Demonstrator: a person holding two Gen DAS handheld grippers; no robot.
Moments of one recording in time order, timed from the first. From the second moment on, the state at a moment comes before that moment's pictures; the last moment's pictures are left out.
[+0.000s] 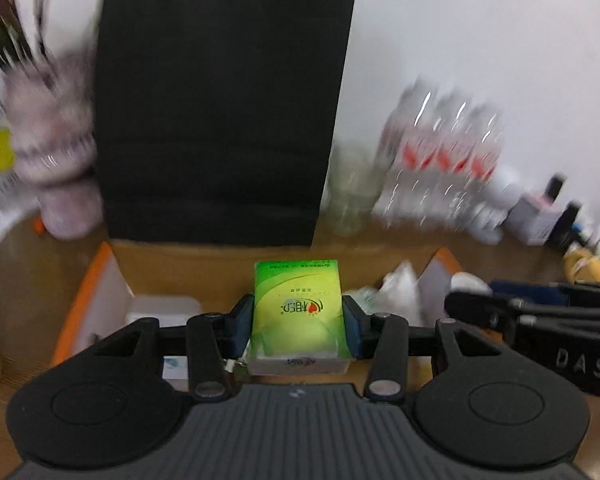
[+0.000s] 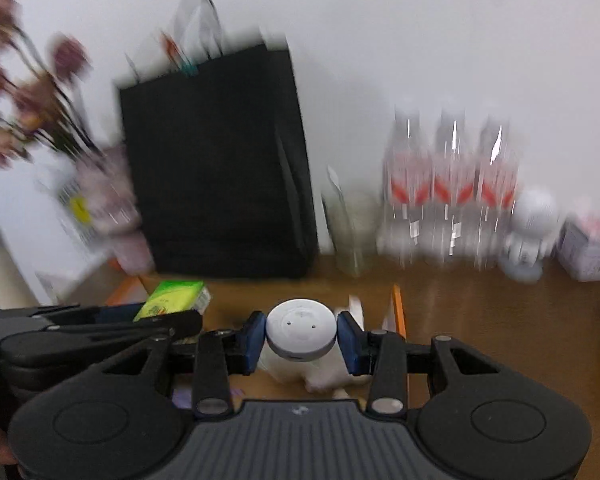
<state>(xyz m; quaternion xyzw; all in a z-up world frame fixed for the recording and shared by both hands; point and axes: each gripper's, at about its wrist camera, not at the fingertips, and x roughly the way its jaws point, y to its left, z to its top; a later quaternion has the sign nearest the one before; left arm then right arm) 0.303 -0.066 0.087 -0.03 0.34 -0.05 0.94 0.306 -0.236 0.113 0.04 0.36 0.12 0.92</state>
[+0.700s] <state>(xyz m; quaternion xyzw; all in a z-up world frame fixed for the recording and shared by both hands) 0.318 -0.038 0.095 -0.07 0.39 -0.05 0.91 0.354 -0.219 0.093 -0.01 0.48 0.13 0.87</state>
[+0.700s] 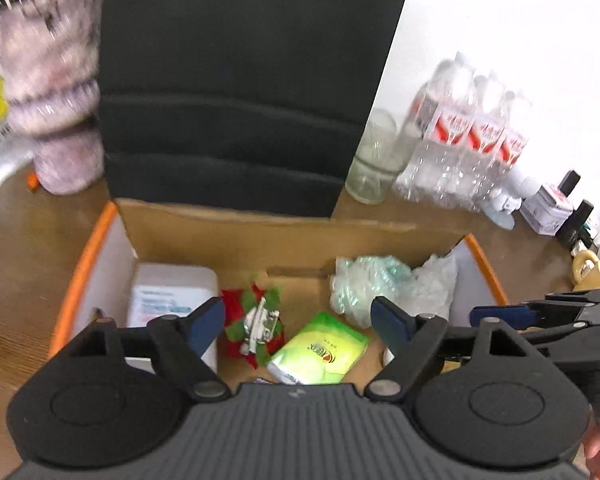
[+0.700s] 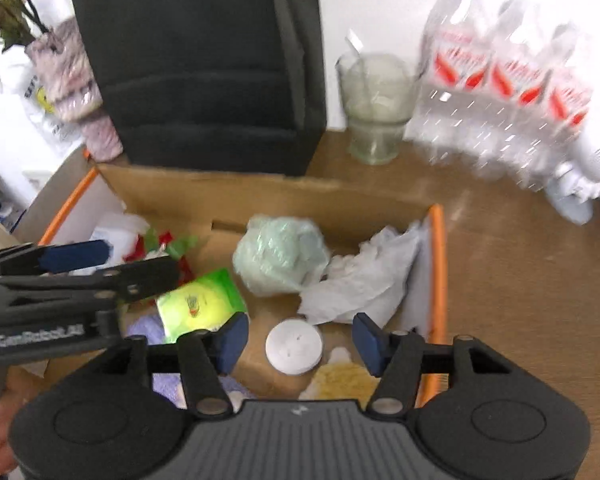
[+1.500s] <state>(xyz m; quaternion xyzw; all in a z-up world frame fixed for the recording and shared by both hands) 0.206 -0.018 0.147 -0.01 0.33 0.01 0.94 0.250 -0.220 0.139 0.08 0.44 0.11 0.89</state>
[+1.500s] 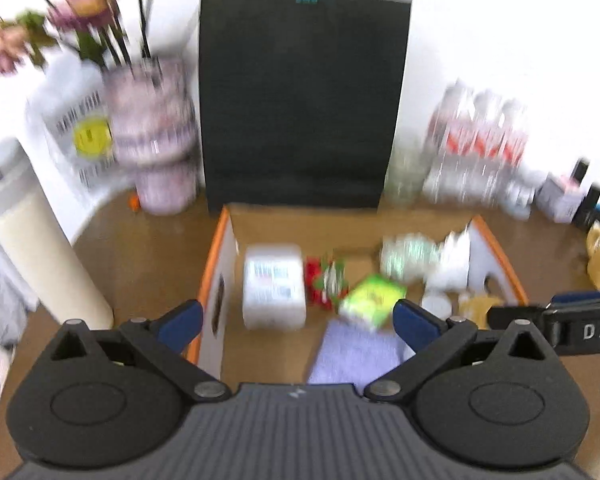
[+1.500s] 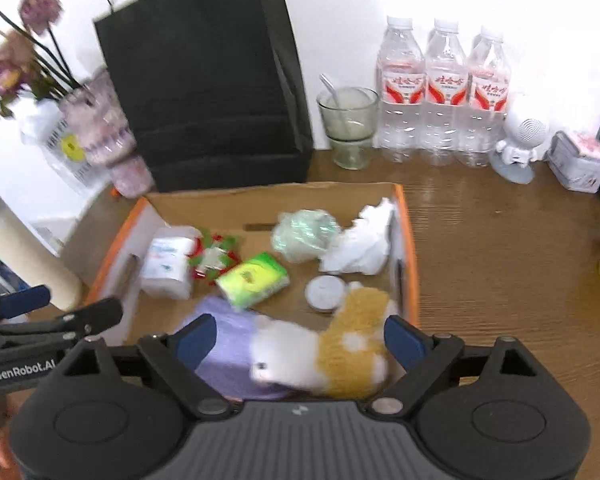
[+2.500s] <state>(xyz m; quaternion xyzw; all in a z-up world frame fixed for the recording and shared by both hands) -0.002 -0.018 0.036 0.01 0.24 0.01 0.97 0.032 -0.230 0.043 0.06 0.27 0.11 0.96</state>
